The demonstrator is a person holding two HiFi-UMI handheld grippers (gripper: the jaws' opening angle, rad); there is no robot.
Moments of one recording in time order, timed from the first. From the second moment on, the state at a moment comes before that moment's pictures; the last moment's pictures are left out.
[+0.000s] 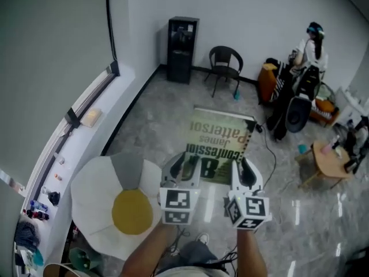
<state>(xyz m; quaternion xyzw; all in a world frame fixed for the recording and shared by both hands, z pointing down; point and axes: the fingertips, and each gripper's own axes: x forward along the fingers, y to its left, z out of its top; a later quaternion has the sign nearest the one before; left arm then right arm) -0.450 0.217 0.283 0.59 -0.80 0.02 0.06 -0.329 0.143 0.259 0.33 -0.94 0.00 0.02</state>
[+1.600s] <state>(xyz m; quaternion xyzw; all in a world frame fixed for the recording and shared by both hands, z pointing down) 0.074 -0.180 0.284 0.85 -0.52 0.04 0.01 0.215 -0.151 0.269 0.67 -0.74 0.00 -0.01</state>
